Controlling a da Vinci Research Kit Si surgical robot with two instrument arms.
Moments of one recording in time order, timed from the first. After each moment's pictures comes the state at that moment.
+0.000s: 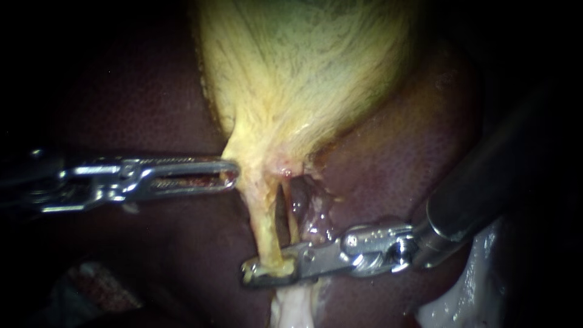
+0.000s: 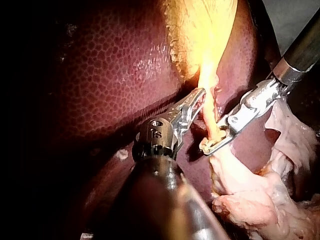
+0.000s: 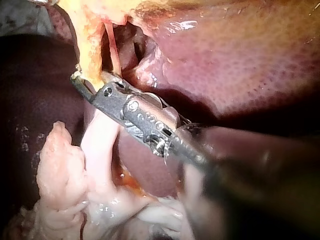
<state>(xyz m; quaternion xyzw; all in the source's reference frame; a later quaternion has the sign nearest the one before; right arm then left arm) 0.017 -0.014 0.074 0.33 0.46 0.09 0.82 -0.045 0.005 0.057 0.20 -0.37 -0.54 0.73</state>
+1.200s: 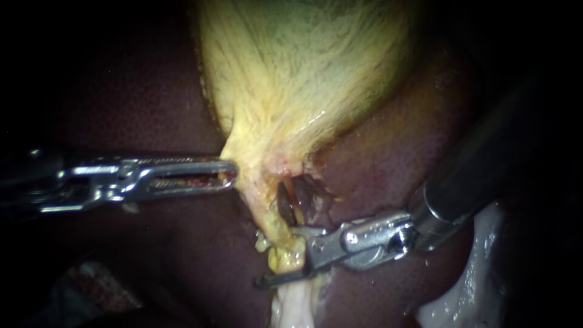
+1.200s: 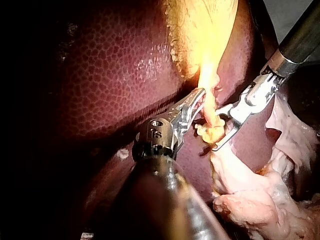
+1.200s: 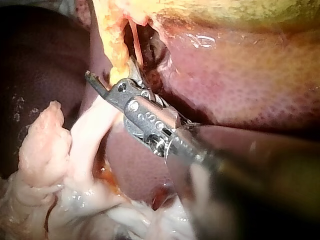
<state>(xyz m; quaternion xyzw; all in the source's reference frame) 0.016 -0.014 0.074 0.21 0.51 0.03 0.83 -0.044 0.005 0.057 0.20 -0.37 -0.54 0.73</state>
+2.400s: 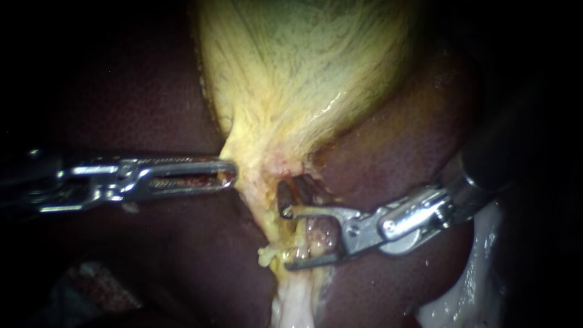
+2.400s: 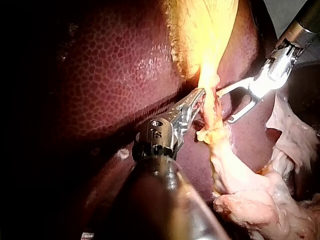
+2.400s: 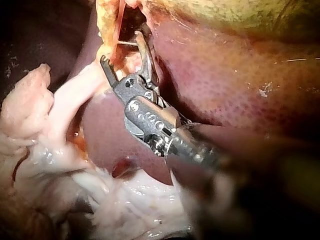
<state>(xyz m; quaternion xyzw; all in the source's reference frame) 0.007 -0.008 0.069 0.14 0.52 -0.02 0.84 -0.044 0.005 0.057 0.20 -0.37 -0.54 0.73</state>
